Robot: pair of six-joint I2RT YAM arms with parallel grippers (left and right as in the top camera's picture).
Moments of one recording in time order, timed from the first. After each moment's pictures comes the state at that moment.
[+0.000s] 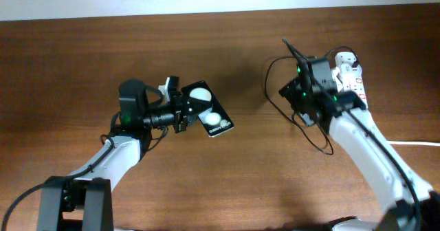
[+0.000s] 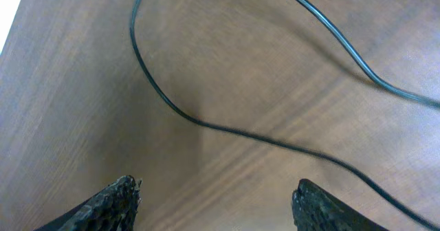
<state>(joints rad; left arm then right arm) -0.12 1.60 0.72 0.40 1.14 -1.22 0.21 1.51 1.13 -0.67 0.08 1.08</state>
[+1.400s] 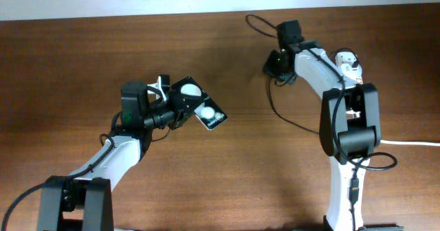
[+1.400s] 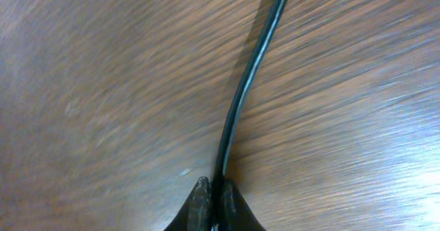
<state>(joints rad) -0.12 1.60 0.72 0.31 0.86 -1.08 0.17 2.28 1.73 -0.68 -0.08 0.65</state>
